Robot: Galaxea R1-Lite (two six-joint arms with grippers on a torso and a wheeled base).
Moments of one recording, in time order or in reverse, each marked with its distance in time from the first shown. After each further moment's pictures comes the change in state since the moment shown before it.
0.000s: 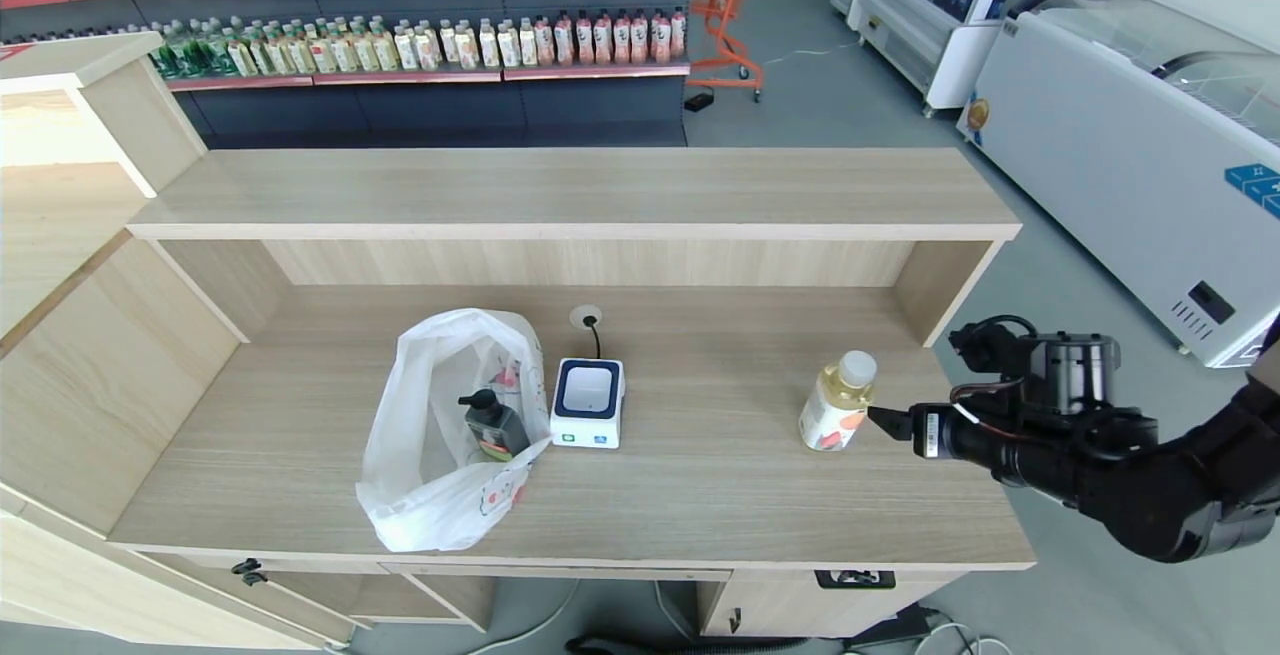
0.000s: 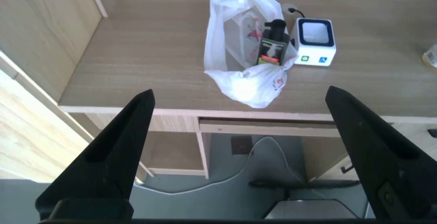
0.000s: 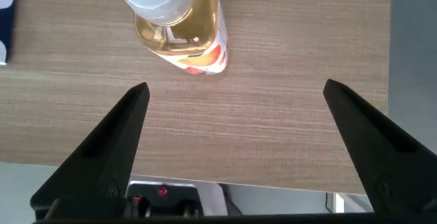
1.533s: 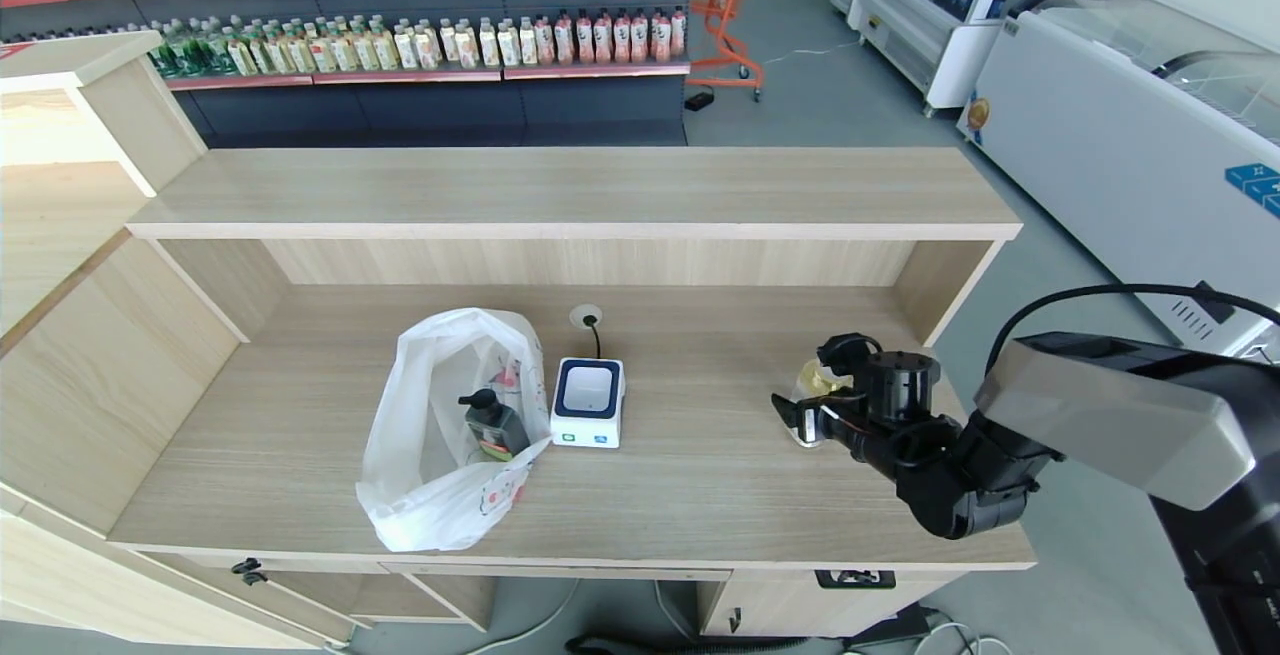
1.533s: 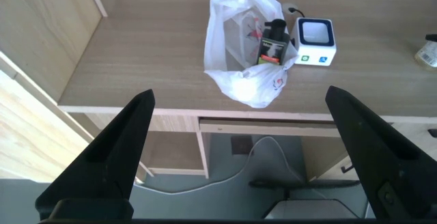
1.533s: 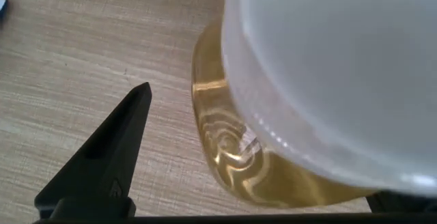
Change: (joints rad) left arm 0.000 0.000 0.000 0.000 0.000 0.000; right arm 0.135 0.466 -0.401 -0.244 -0.039 -0.111
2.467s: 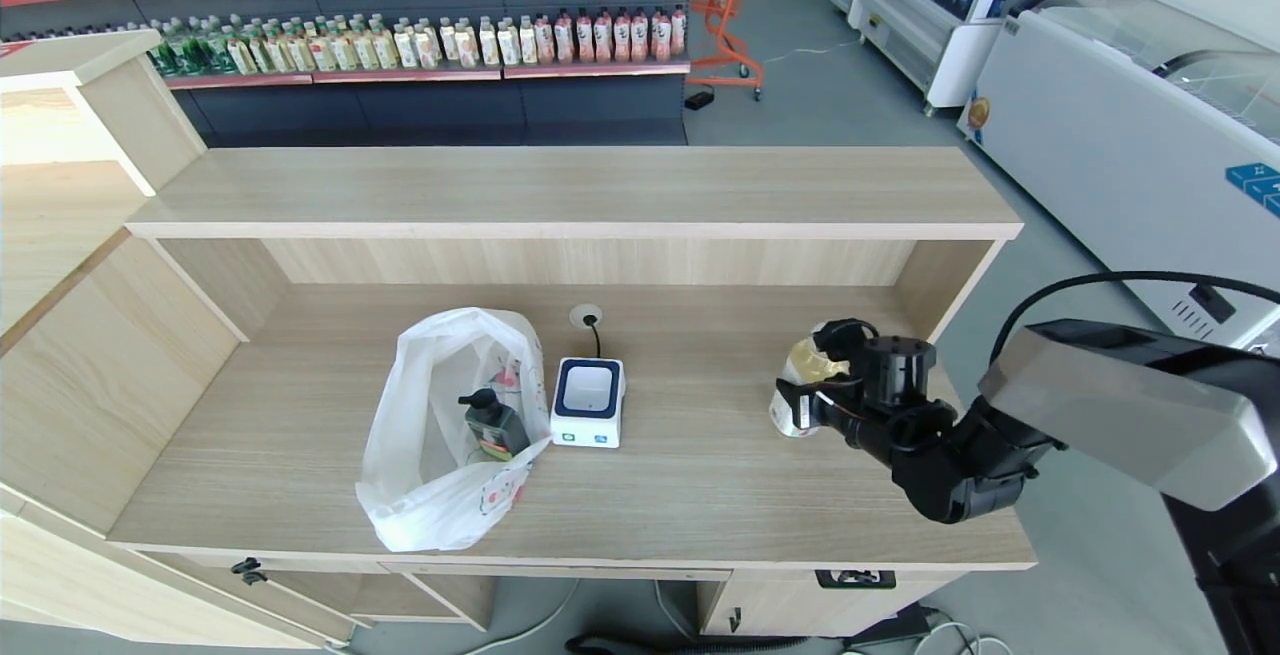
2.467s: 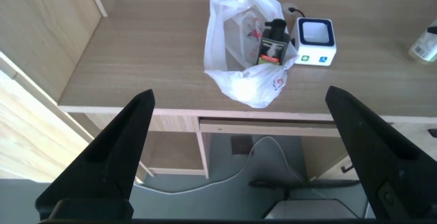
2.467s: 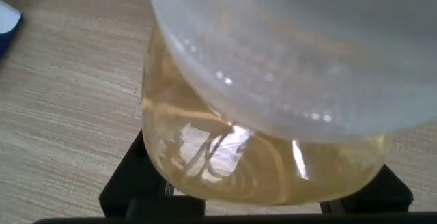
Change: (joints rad) left arm 0.000 0.000 0.000 0.000 0.000 0.000; right arm 0.014 -0.053 -0.026 0.063 -0.006 0.033
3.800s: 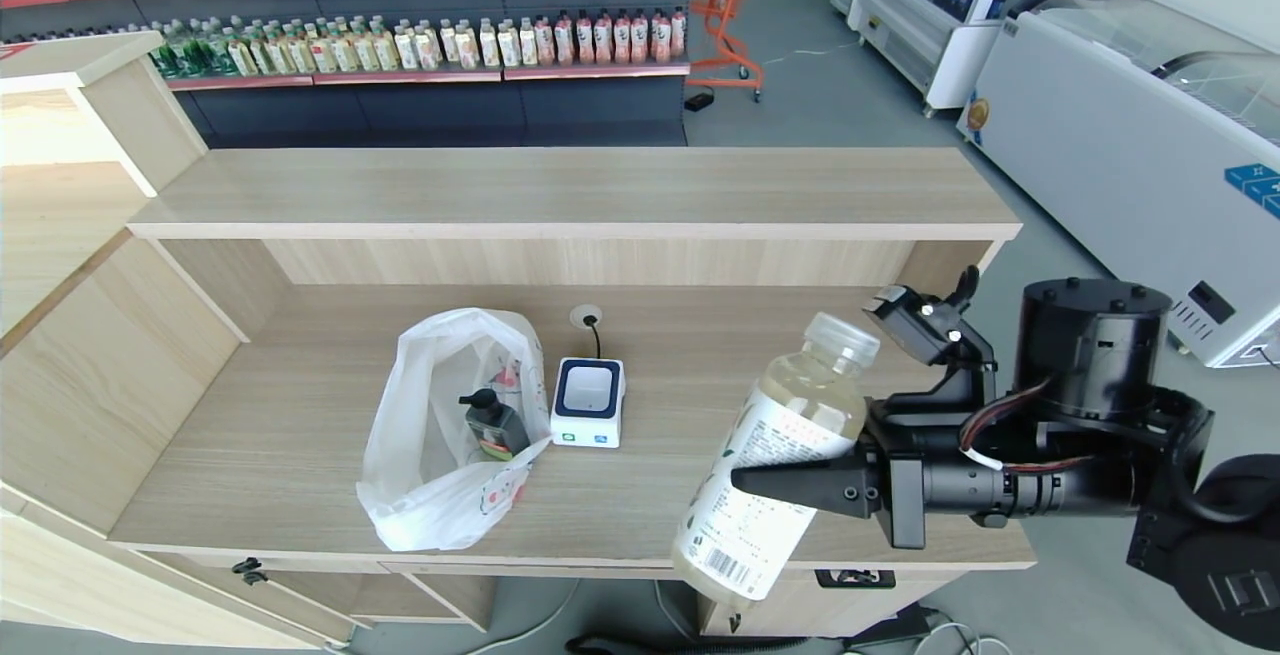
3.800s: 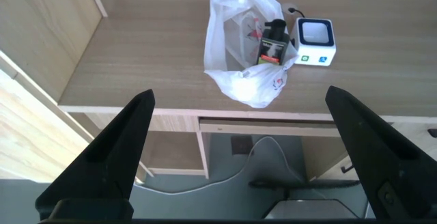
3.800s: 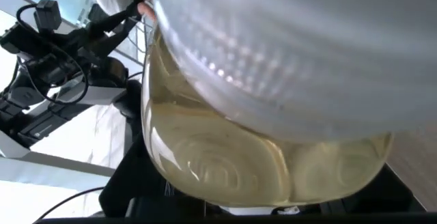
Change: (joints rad) left arm 0.000 0.000 0.000 0.000 0.000 0.000; right arm 0.243 -0.734 0.439 0.236 0.897 0.244
